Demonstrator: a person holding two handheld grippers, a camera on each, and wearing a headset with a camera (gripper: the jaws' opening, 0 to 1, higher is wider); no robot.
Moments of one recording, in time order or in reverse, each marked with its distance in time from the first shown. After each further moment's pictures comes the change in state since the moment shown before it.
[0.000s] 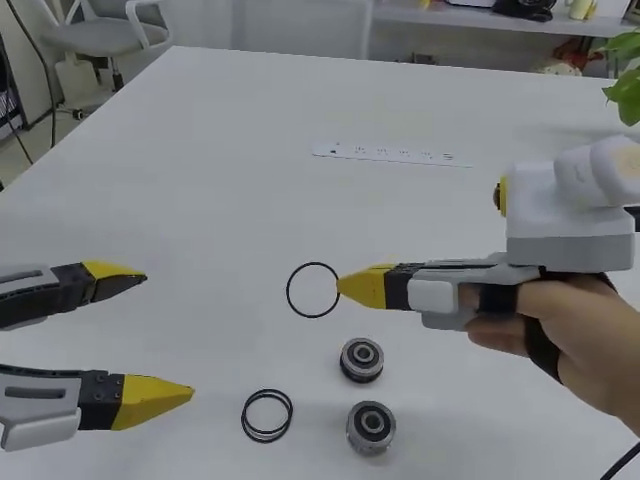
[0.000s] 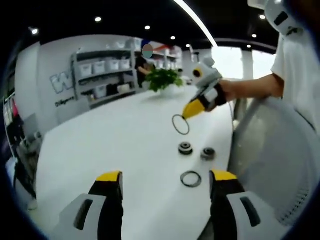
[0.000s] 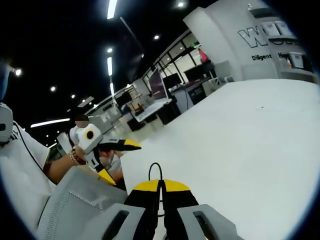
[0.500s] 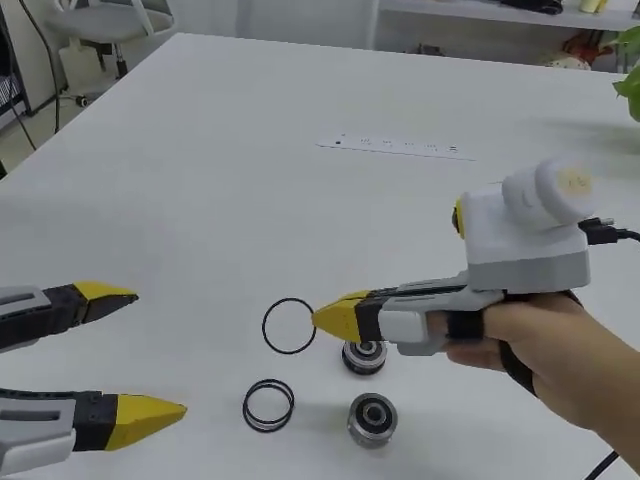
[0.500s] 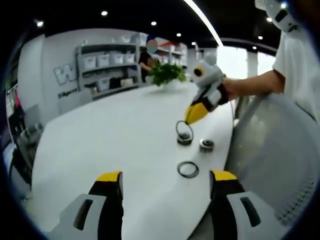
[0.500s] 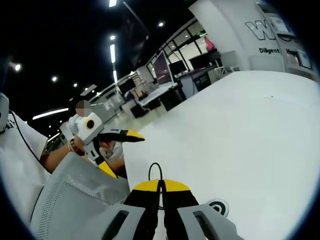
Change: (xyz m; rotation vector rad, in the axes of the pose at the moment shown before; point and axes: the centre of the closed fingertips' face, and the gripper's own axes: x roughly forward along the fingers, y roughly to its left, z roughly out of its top) left arm 0.000 -0.007 -0.024 -0.047 0.034 0.011; right arm 0.022 0.005 -0.031 -0.013 0.107 0.025
